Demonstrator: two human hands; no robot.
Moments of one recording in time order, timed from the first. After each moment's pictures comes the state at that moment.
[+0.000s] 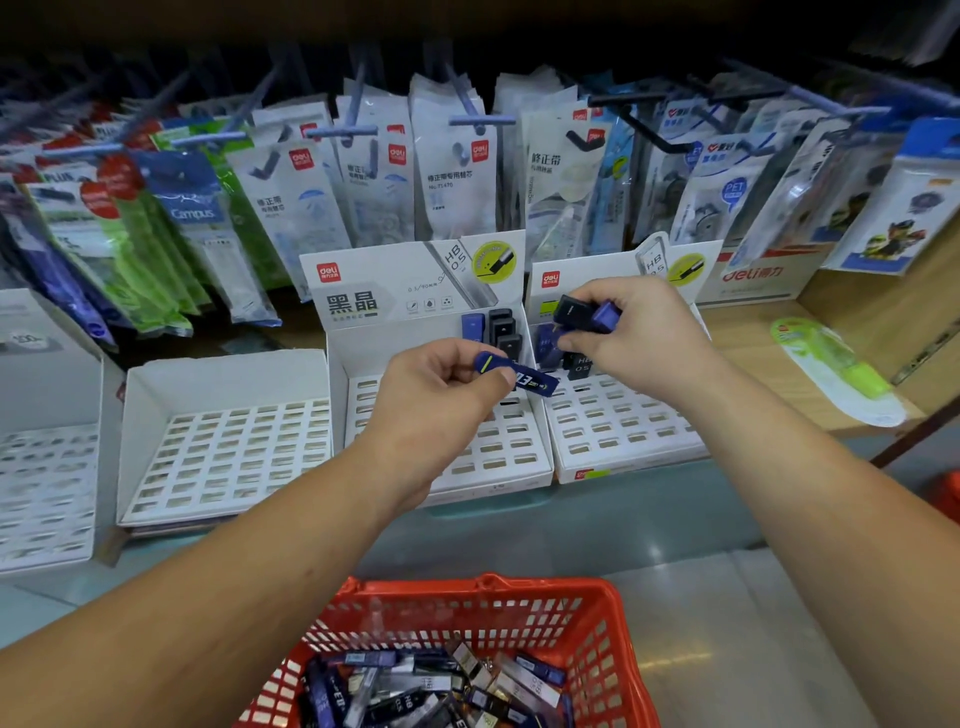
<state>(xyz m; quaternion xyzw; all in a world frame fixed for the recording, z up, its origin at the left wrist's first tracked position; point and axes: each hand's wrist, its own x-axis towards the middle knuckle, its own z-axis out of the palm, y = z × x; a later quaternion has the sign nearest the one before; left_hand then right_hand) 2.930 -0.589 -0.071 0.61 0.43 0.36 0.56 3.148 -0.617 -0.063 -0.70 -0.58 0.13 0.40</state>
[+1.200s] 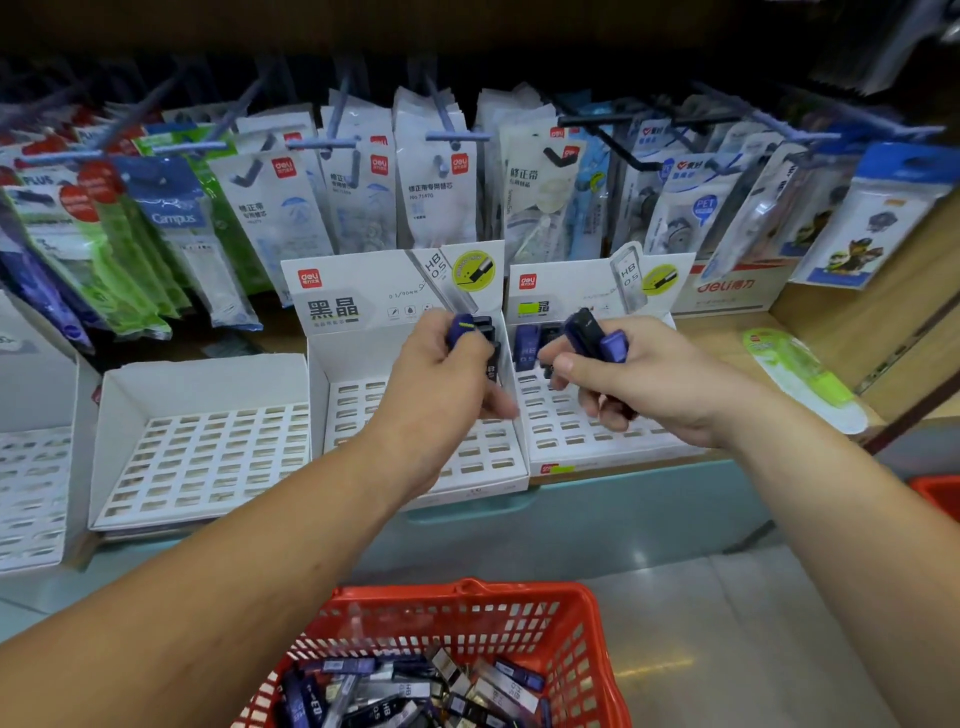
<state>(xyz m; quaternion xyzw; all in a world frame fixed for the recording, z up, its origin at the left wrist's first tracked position) 2.952 -0.597 -0.047 0.59 0.40 0.38 0.59 3.146 -0.662 -0.046 -0.64 -0.49 0.41 0.43</state>
